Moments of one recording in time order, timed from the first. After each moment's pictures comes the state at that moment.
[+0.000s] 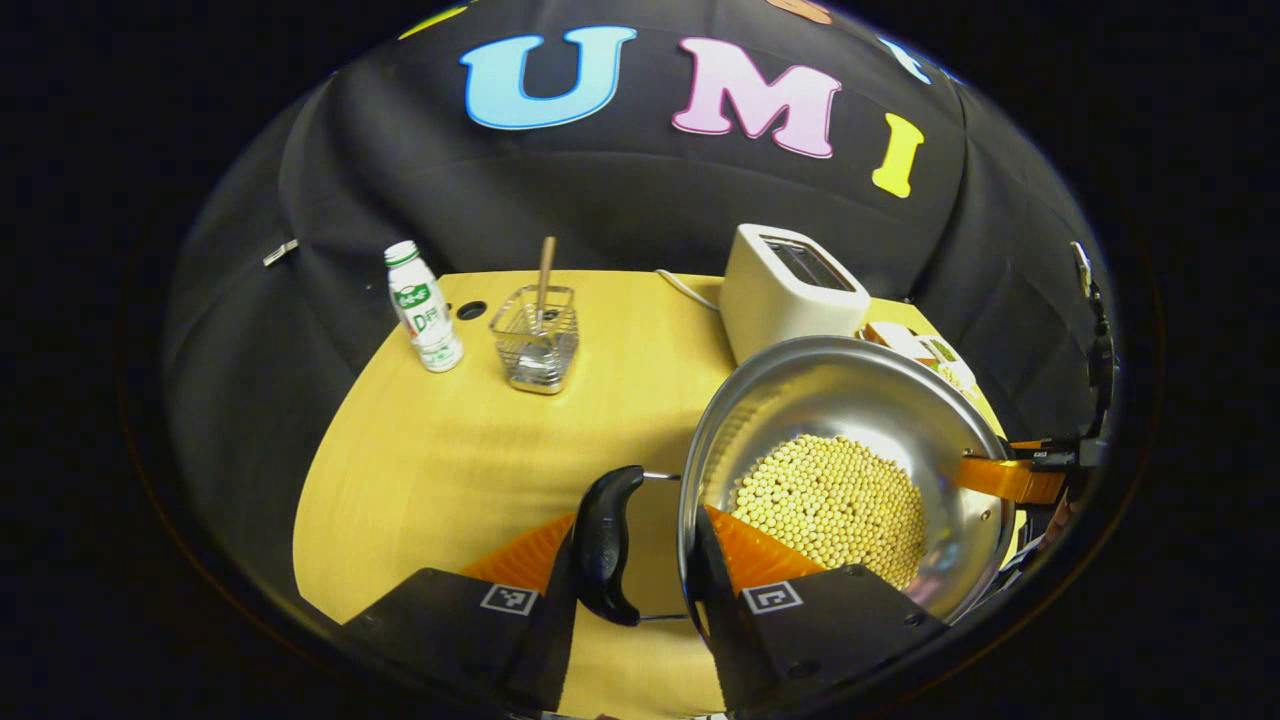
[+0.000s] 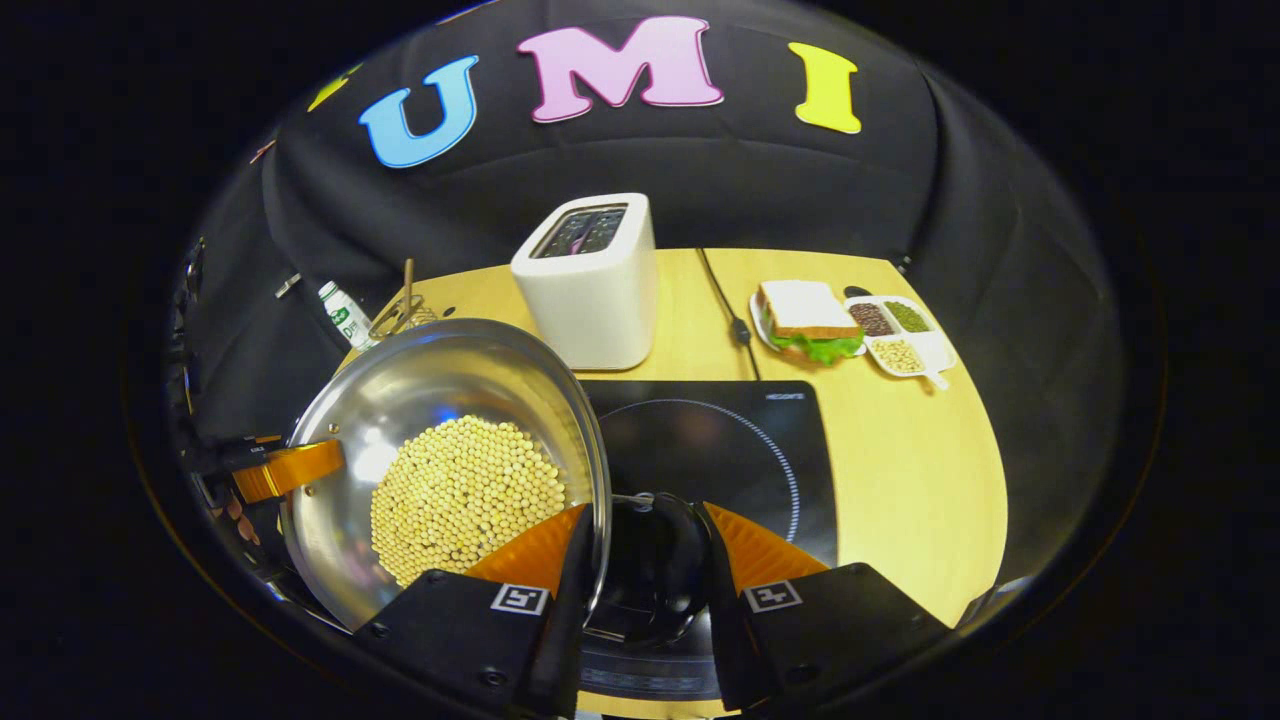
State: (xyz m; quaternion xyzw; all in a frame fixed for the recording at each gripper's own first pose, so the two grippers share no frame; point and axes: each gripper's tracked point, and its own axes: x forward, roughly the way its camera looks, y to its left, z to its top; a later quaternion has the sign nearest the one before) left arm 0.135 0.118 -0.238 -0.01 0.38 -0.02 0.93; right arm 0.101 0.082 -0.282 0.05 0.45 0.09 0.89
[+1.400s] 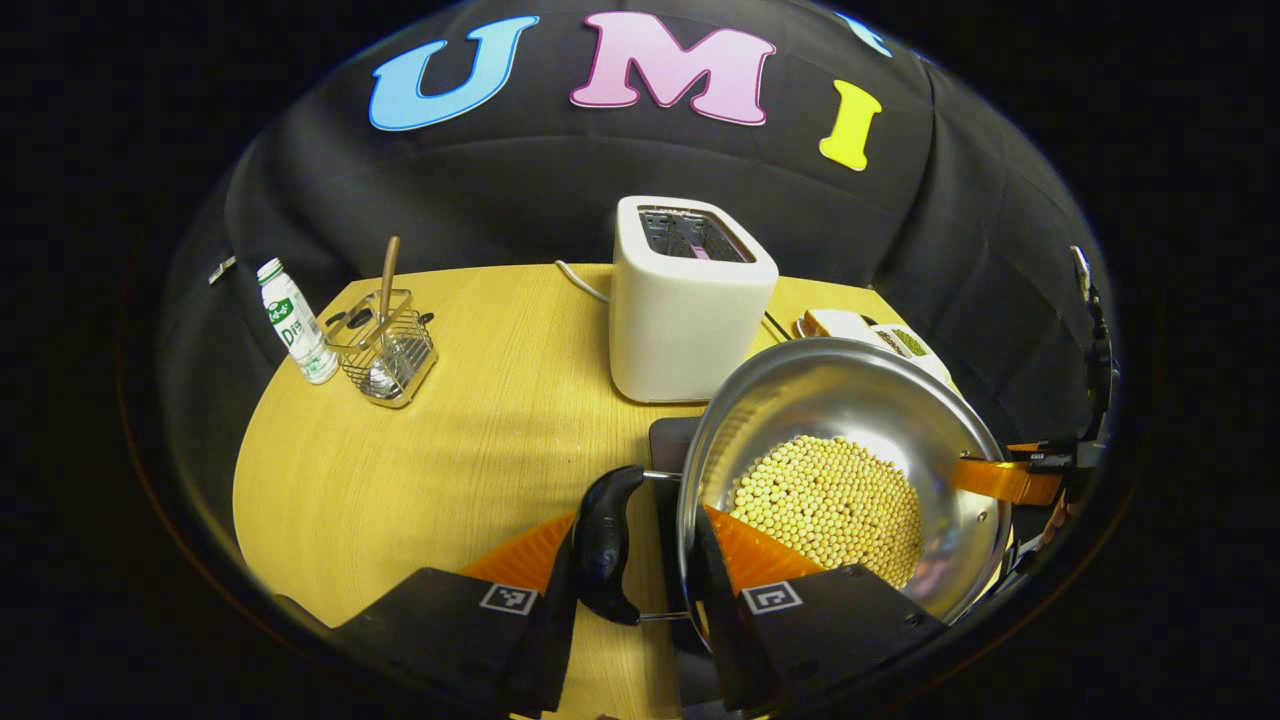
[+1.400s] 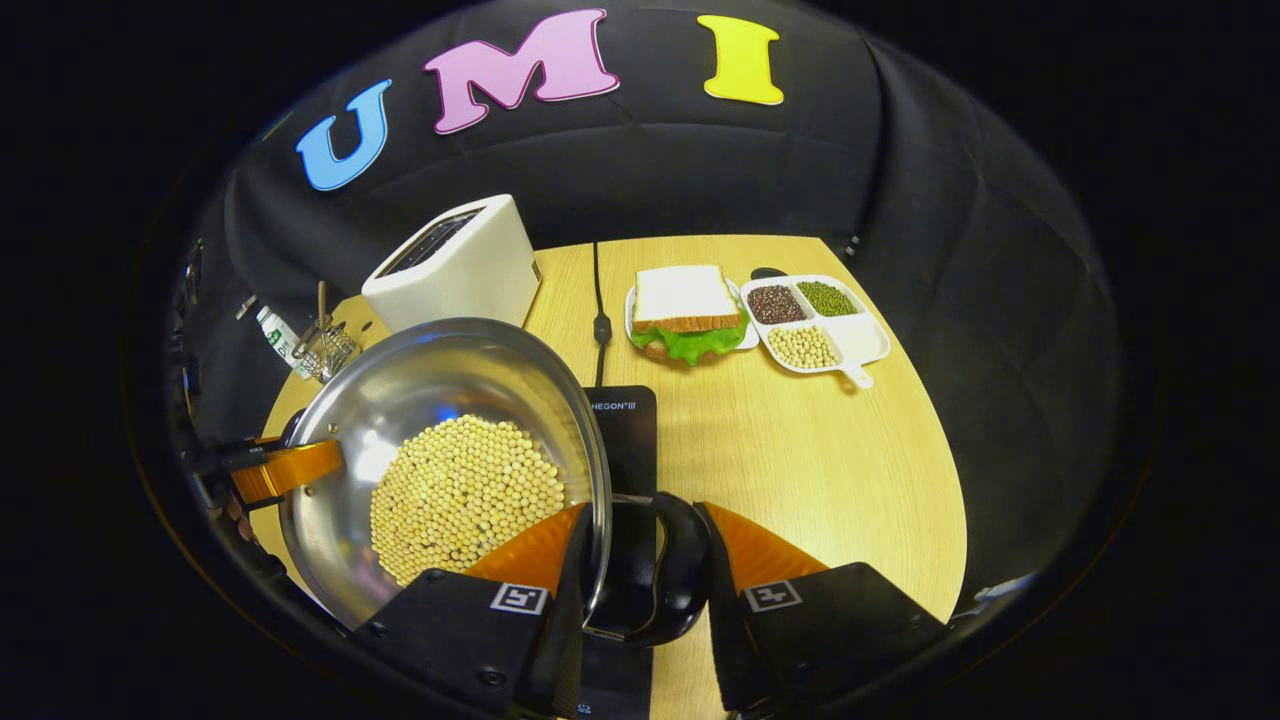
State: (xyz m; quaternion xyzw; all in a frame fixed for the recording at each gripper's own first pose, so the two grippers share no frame) left arm 0.185 -0.004 -0.286 0.00 0.39 -0.05 0.92; right arm 0.133 -0.035 -0.336 0.05 0.46 0.05 0.88
